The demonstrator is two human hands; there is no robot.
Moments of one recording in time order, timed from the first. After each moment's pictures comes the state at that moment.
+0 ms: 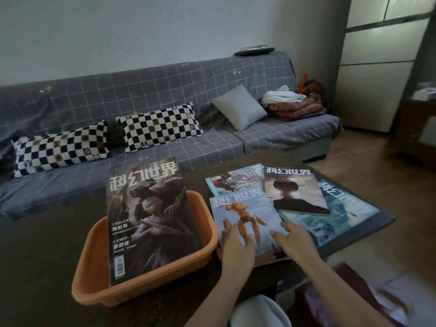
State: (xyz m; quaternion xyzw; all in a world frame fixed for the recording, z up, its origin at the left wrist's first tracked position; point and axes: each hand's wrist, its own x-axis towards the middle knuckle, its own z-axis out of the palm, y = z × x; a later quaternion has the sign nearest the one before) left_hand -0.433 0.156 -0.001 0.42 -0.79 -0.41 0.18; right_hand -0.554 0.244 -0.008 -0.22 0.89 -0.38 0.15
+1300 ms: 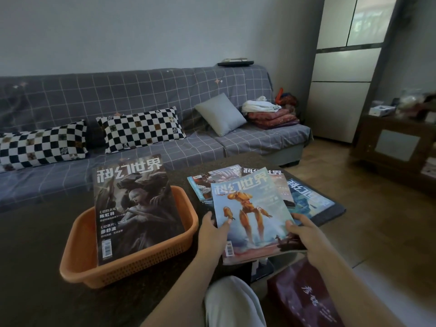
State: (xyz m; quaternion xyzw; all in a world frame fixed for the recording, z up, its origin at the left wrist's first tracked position) left_hand -0.402 0.179 0.045 0.41 -0.65 -0.60 0.23; right_hand -0.557 0.338 0.023 -0.05 0.68 -0.66 0.30
